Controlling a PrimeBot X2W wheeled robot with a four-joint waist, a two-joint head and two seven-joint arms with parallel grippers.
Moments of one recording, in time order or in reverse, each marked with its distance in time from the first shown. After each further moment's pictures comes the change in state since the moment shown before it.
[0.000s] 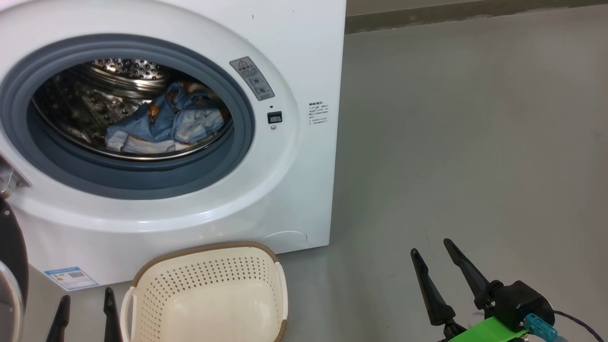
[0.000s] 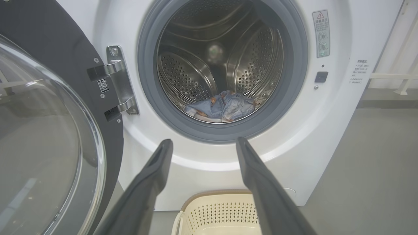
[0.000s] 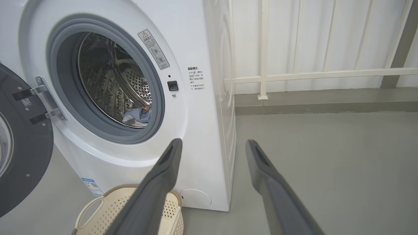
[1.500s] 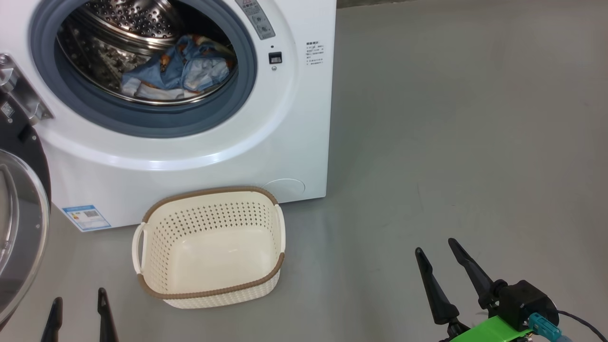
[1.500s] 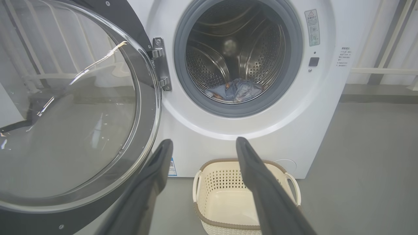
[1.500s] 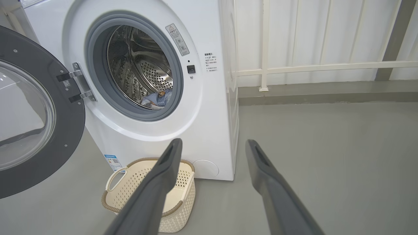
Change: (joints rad) left arm -0.002 -0.023 0.022 0.000 0.025 0.031 -0.001; right arm 0.000 -0.002 -0.014 0.003 0.000 0.000 0.000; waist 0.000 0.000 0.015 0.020
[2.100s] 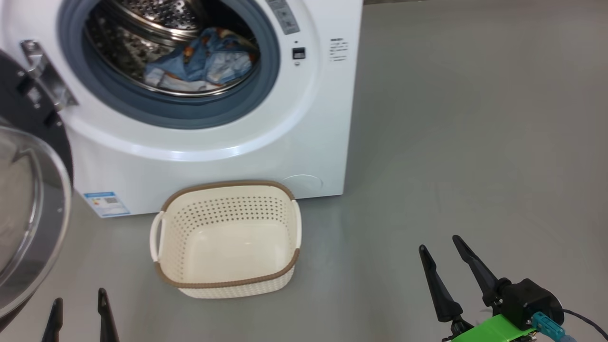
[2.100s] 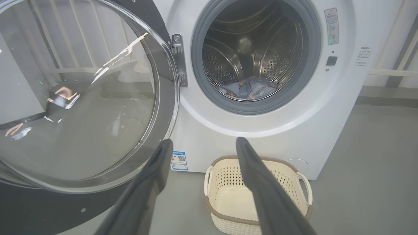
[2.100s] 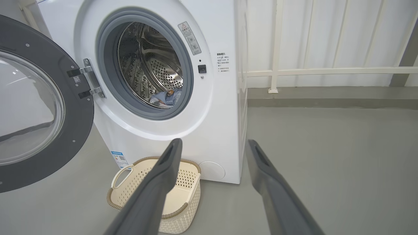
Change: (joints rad) left arm 0.000 -0.010 0.005 -0.001 0.002 0.000 0.000; right arm 0.000 -0.004 -0.013 -0.013 -0.018 0.000 0.000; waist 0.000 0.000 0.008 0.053
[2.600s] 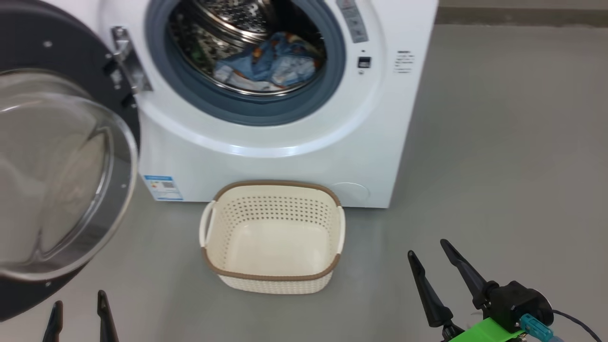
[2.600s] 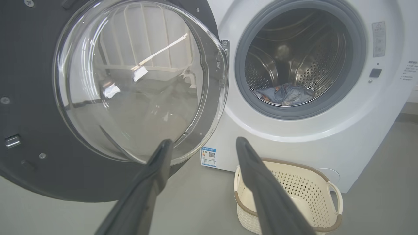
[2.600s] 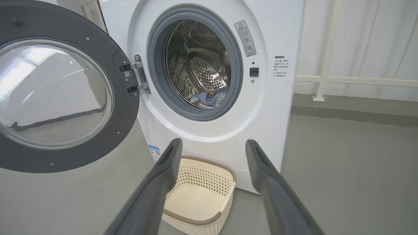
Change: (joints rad) left arm 0.001 -0.012 0.007 0.008 -0.005 -0.001 0.000; right arm -0.003 -0.007 0.041 0.010 -0.007 0.000 0.000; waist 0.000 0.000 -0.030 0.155
